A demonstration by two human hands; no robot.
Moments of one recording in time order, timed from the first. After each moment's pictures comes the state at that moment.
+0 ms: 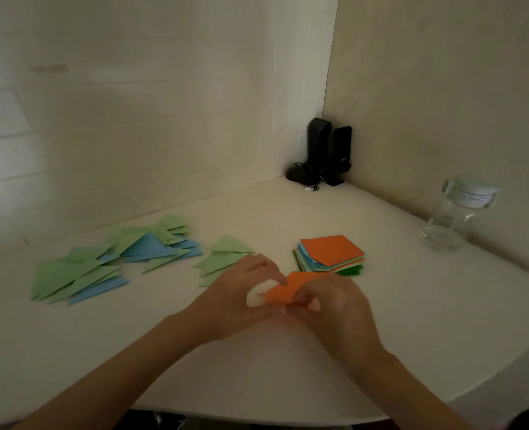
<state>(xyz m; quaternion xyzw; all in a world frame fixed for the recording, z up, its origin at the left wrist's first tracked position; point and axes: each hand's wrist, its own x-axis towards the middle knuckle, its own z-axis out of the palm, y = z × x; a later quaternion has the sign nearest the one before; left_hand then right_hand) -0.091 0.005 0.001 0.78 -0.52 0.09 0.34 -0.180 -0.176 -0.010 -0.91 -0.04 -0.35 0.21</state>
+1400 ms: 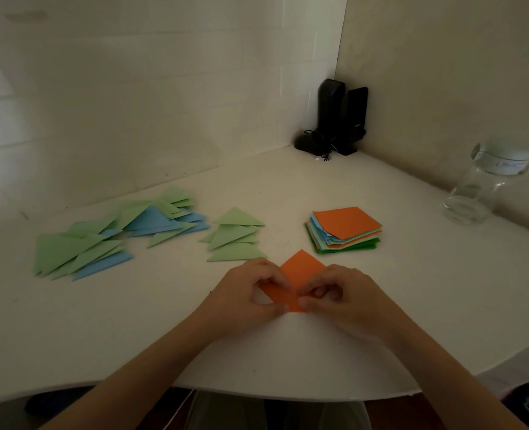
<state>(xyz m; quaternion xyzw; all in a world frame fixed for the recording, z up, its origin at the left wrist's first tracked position) -0.110 0.011 -0.028 0.83 -0.37 -0.06 0.41 -0.182 -0.186 -0.015 -0.92 0.00 -0.02 0.39</state>
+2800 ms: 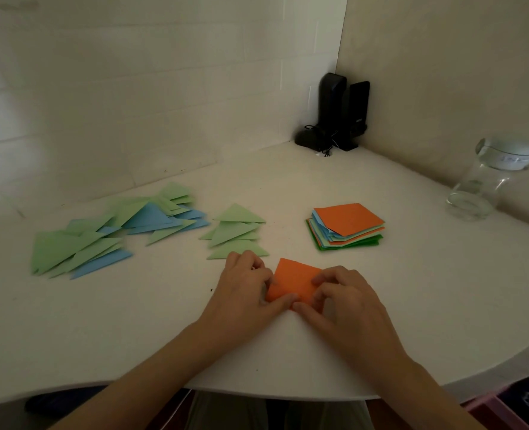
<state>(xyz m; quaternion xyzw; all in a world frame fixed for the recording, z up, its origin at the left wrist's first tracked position) -0.114 0.008 -0.043 0.91 -0.32 0.08 0.26 -0.200 -0.164 -0.039 -0.96 0.02 -0.17 0.24</state>
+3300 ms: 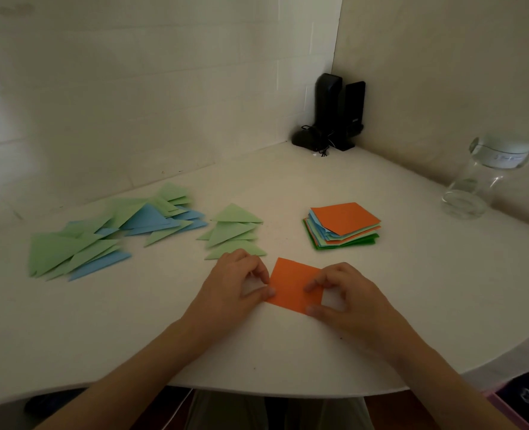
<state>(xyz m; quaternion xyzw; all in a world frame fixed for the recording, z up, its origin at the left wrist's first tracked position) -0.110 0.021 -0.028 0.89 -0.31 -0.01 0.33 -0.196 -0.186 -0.025 -0.93 0.00 -0.03 0.36</state>
